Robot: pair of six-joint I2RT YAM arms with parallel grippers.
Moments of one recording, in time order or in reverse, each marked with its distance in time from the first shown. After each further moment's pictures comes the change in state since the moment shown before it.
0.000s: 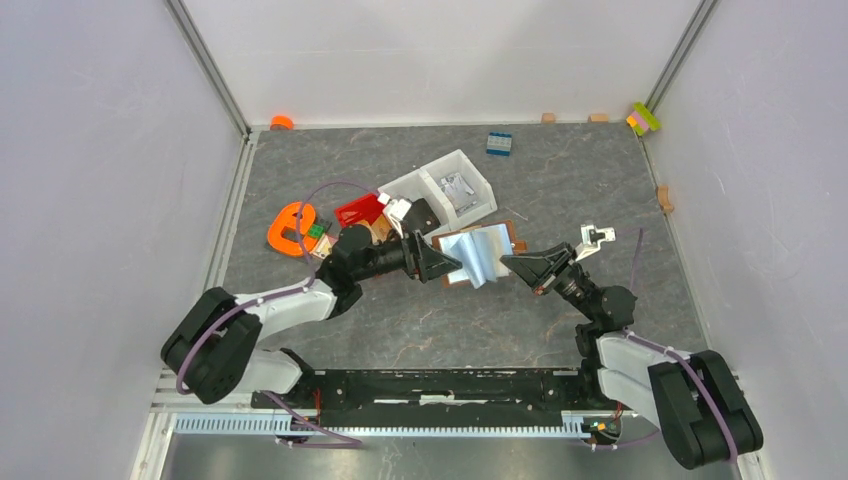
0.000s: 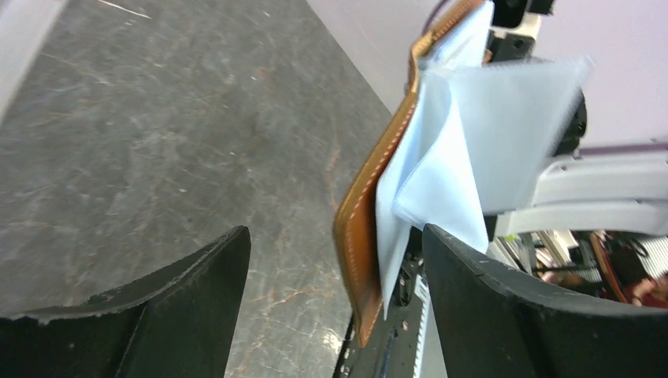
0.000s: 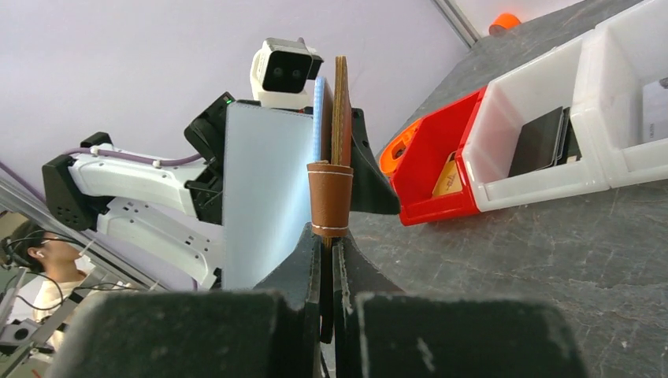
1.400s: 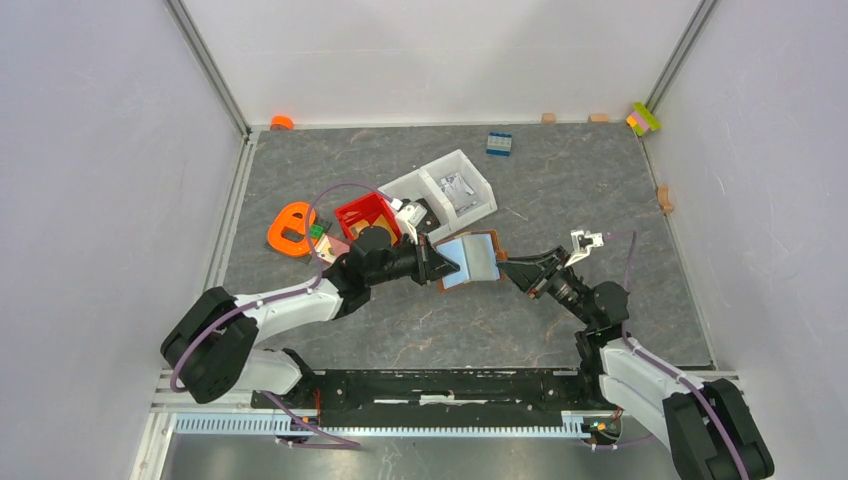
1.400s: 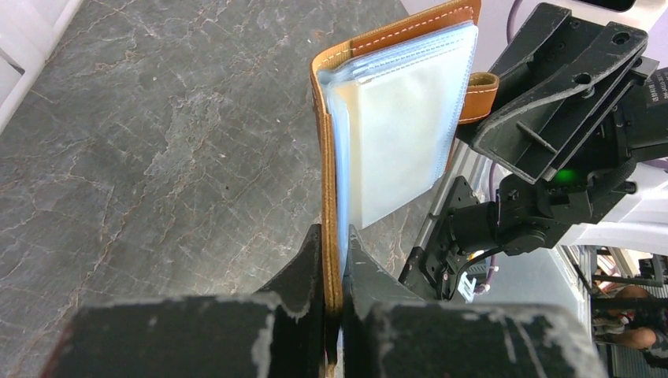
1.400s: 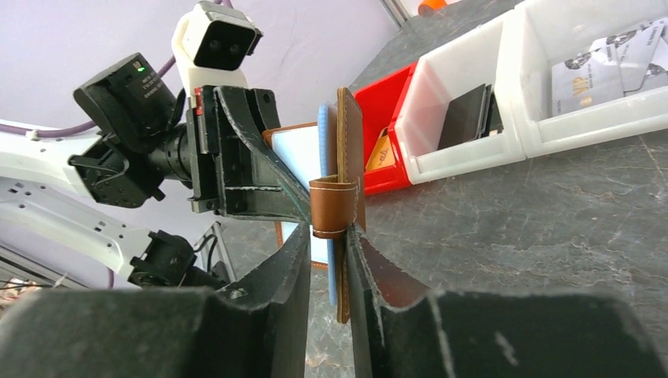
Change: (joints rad) left arm -0.115 0.022 0.068 -0.211 -0.173 0.093; right arm 0.066 -0.136 0.001 -0.310 0.093 -0.239
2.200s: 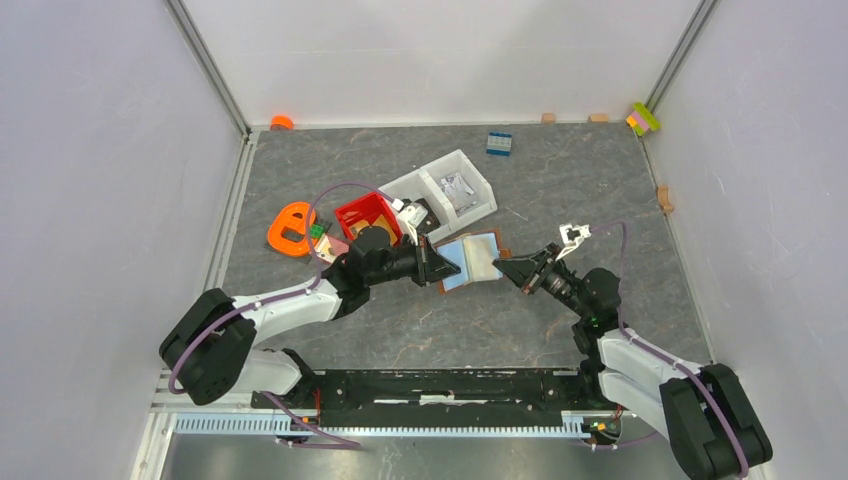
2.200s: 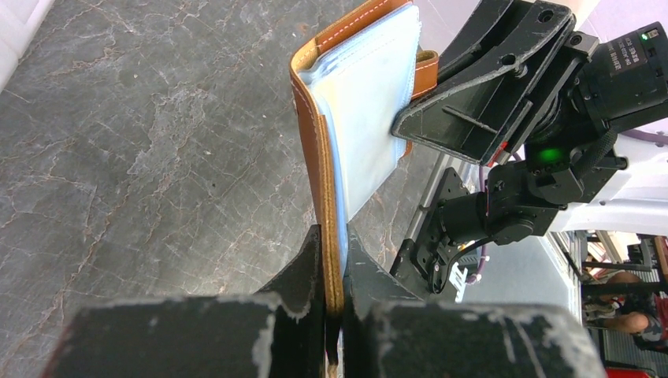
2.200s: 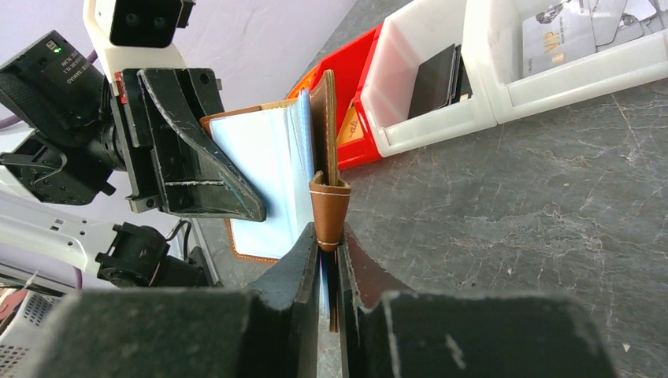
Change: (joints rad) left arm 0.000 -0.013 0.000 -0.009 0.035 0.000; right arm 0.005 0.071 0.060 -0.143 0.006 -0.075
